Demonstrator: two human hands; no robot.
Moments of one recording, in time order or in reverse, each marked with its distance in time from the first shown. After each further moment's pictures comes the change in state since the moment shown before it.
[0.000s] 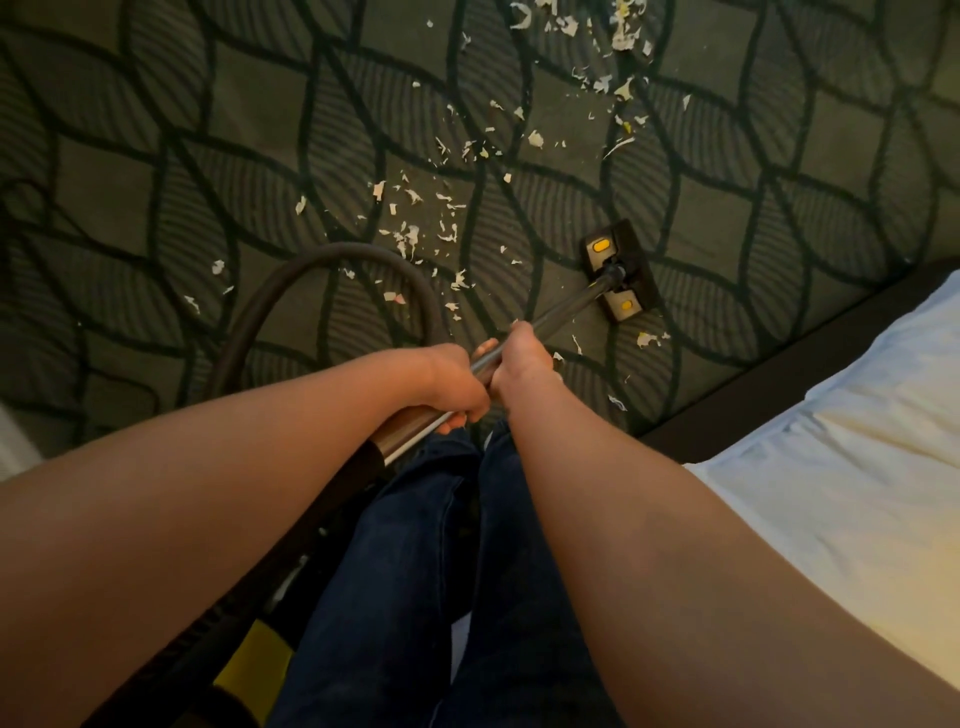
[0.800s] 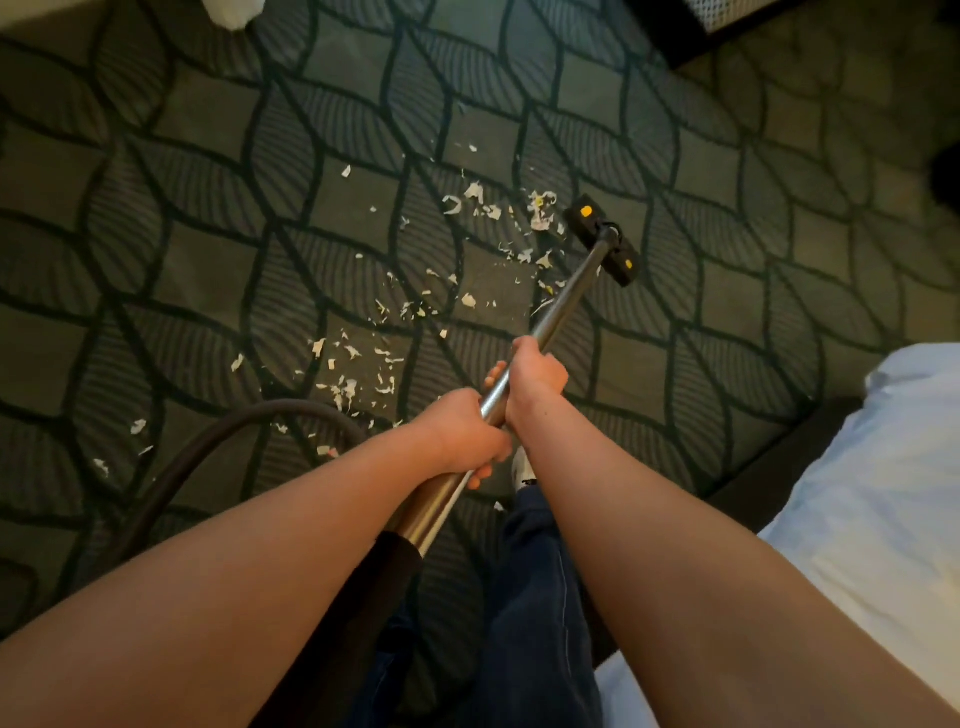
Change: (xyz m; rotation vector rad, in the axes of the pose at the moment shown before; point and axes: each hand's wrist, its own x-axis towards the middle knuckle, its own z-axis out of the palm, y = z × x) left_hand 0.022 0.154 -0.073 -0.306 0.164 0.300; right_hand -0.019 -0.210 0.047 -0.087 -0.016 -0.447
